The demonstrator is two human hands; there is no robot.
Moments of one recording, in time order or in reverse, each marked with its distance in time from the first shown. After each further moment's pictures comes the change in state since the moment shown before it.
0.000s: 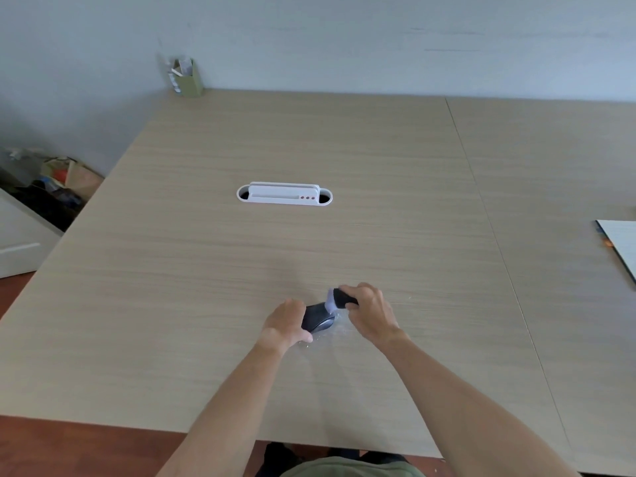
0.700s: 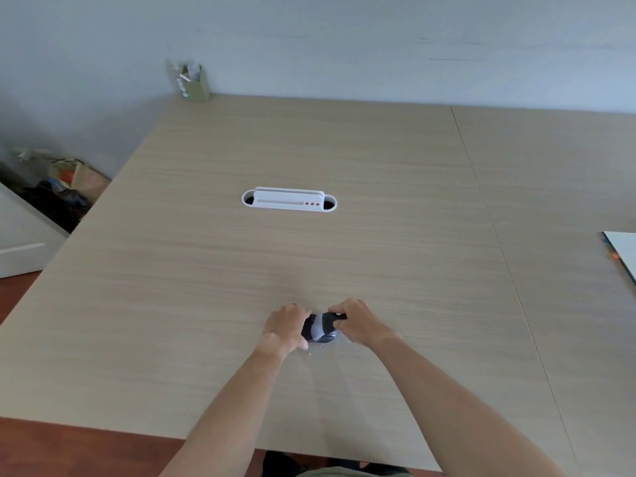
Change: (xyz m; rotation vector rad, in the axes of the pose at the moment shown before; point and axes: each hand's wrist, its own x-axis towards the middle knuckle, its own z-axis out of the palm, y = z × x) left_hand 0.004 -0.005 -0.005 0.158 -0.012 0.047; right_hand 0.017 -0.013 0.012 0.128 -0.349 0.076
